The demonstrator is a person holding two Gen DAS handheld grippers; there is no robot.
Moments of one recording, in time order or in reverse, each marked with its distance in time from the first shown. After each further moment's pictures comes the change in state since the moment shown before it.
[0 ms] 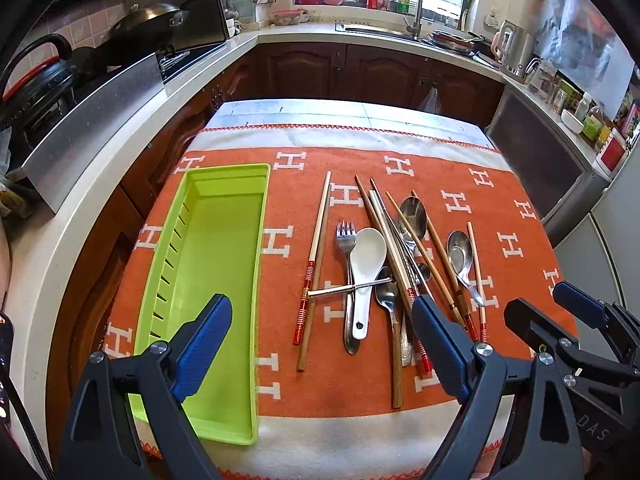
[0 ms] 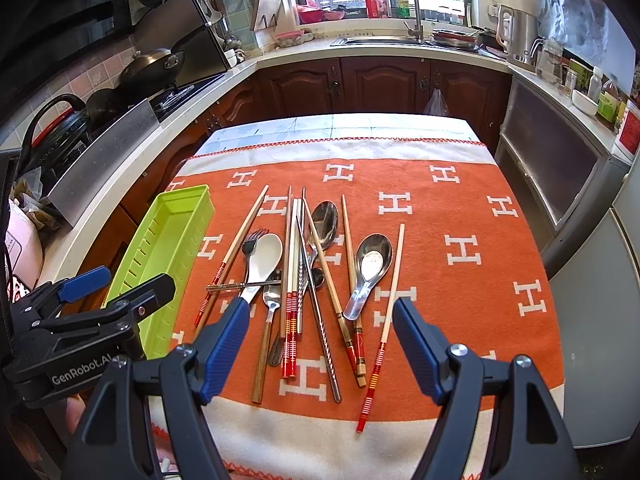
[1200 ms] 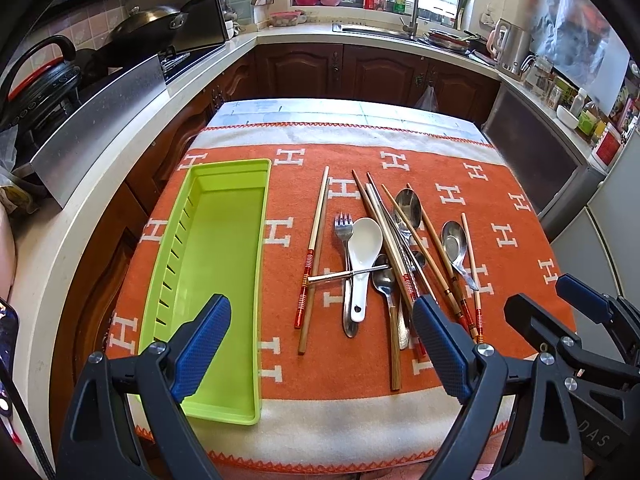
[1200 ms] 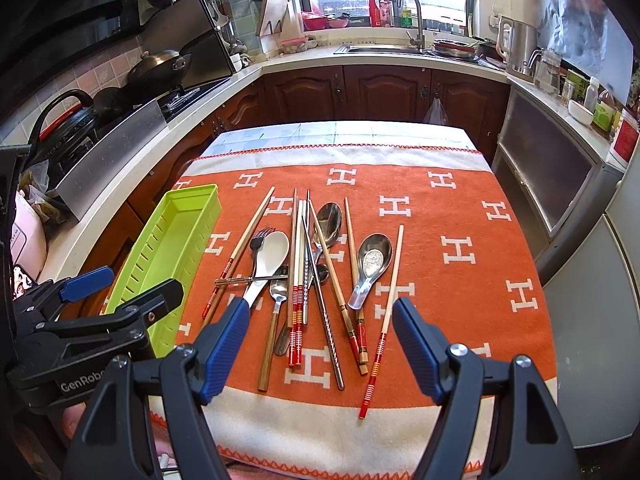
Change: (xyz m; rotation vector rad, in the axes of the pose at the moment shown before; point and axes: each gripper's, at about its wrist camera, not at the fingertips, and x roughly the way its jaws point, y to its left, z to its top) left arm -0.012 0.000 -0.011 0.011 0.003 -0.005; right arm -0.015 0.009 -0.008 -0.016 -0.025 -0.007
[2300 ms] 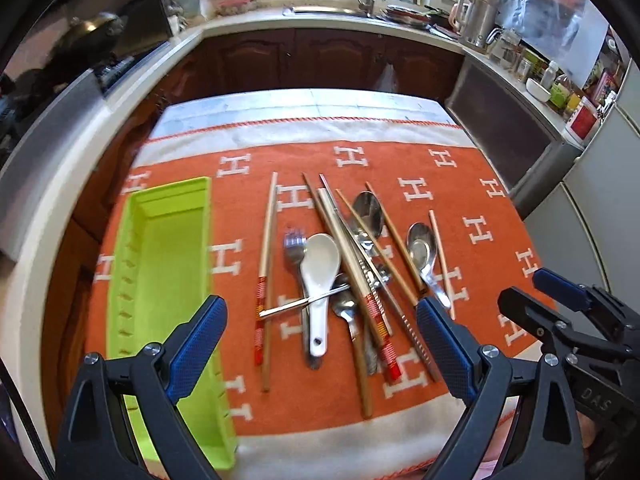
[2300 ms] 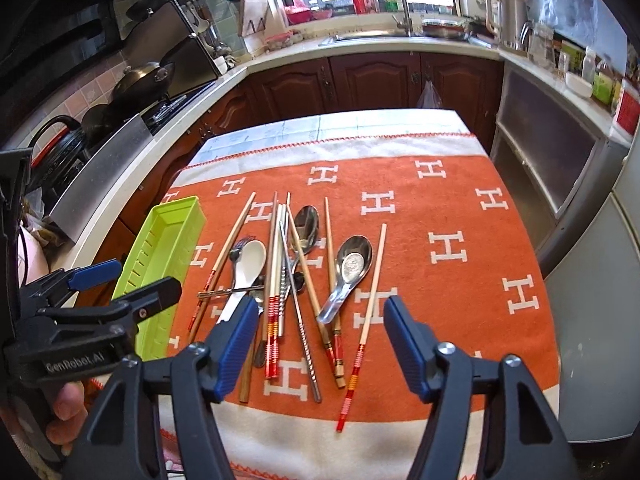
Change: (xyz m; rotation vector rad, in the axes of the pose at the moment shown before) left arm 0.035 -0.027 0.046 0.101 0.091 -0.120; right arm 0.025 -0.052 0.018 0.089 0.053 0.049
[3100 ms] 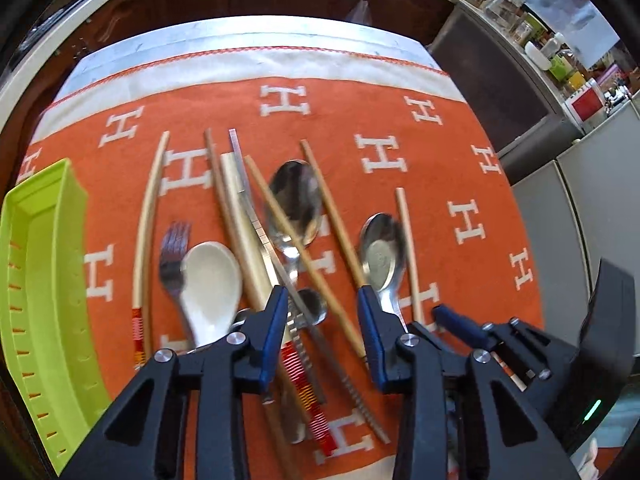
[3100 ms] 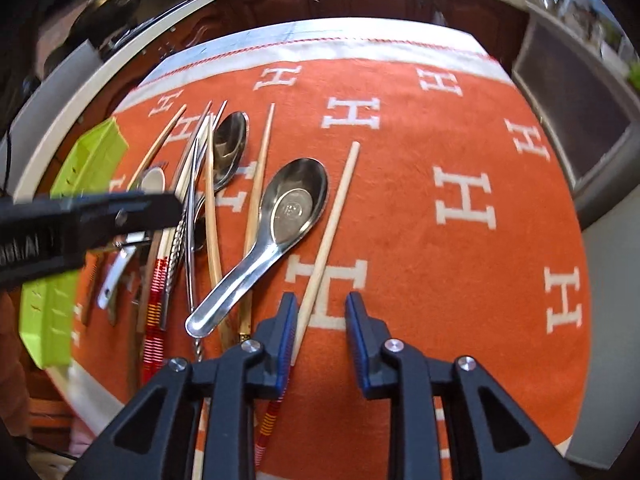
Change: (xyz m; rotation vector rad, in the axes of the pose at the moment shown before) left arm 0.120 -0.054 0.039 -0.013 0.230 -0.164; right arm 0.116 -0.027 -0.020 -0.140 0.220 -0.108
